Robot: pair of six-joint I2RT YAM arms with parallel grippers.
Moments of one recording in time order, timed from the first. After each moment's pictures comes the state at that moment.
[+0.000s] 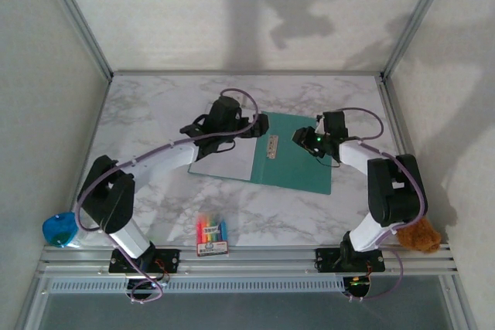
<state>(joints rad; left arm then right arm) -0.68 1.67 1.22 -0.13 -0.03 -0.59 0.19 1.62 0.84 -0.07 -0.40 0.67</state>
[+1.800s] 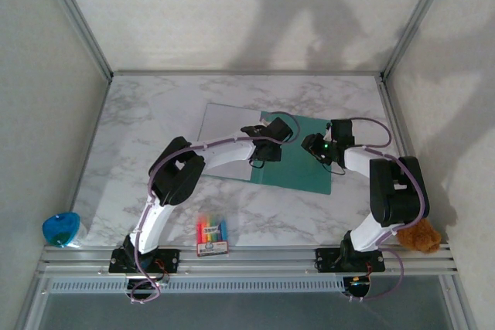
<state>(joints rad) -0.84 2.19 1.67 -0.59 -0.21 -0.72 0.13 1.63 0.75 -0.01 -0.37 0.70</state>
